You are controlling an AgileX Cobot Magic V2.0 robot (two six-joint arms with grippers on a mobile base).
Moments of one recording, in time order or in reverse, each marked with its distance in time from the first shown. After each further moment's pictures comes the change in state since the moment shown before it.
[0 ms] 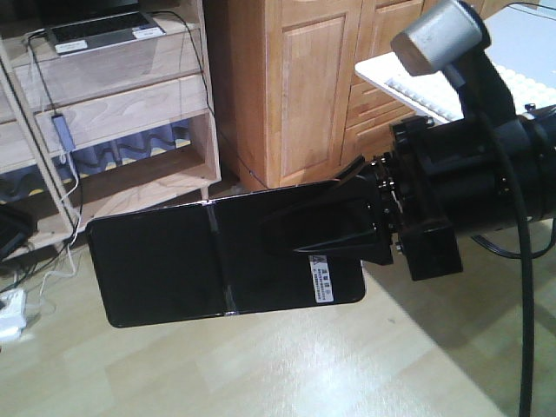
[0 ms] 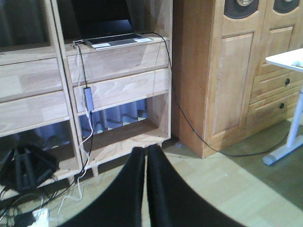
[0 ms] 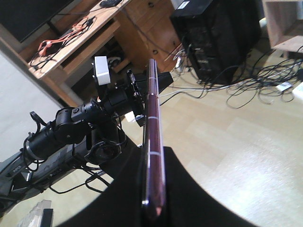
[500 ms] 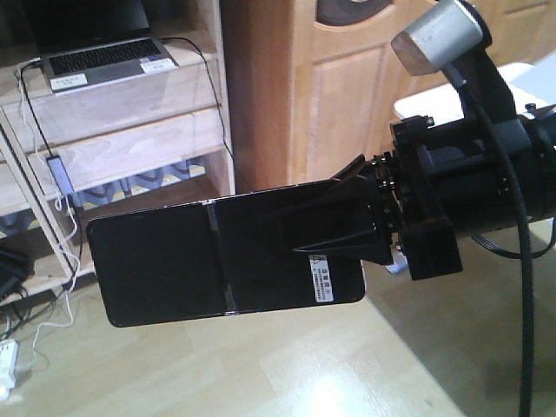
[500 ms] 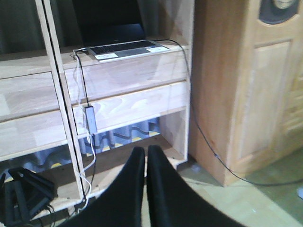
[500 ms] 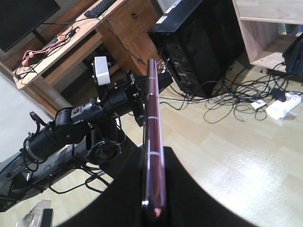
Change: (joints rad) left arm 0.000 0.000 0.000 0.000 0.000 0.000; right arm 0.000 0.000 0.000 0.000 0.000 0.000
